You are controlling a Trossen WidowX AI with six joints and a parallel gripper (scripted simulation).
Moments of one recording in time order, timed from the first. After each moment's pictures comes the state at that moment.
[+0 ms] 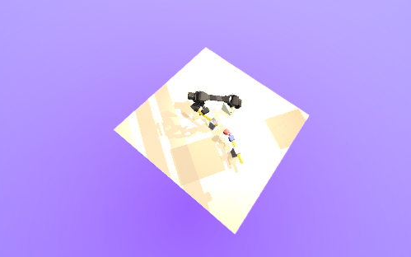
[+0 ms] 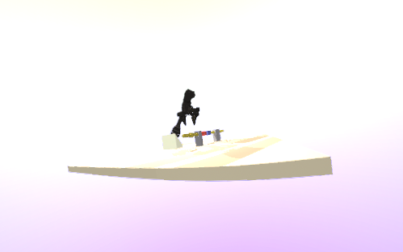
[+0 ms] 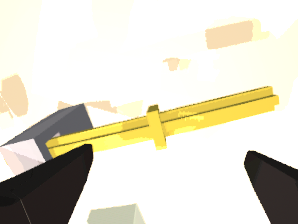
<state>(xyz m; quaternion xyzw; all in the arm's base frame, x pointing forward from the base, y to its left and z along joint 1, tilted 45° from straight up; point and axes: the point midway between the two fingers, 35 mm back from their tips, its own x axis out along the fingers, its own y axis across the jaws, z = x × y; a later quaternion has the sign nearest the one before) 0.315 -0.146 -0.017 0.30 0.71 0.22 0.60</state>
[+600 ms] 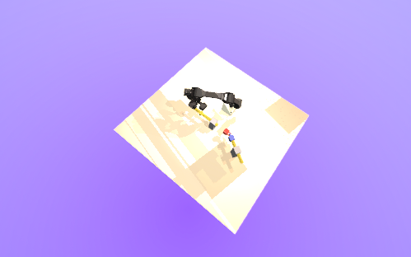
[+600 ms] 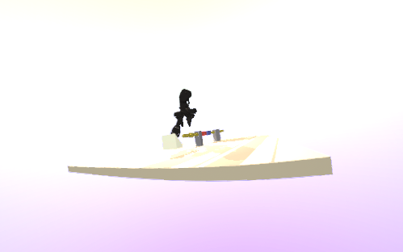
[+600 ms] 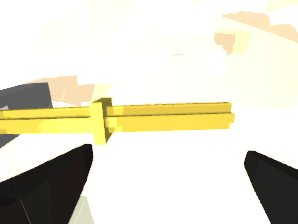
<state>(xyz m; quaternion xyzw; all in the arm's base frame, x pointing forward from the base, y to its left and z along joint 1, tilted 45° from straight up) 0.311 -0.174 -0.055 0.23 0.69 0.29 0.63</state>
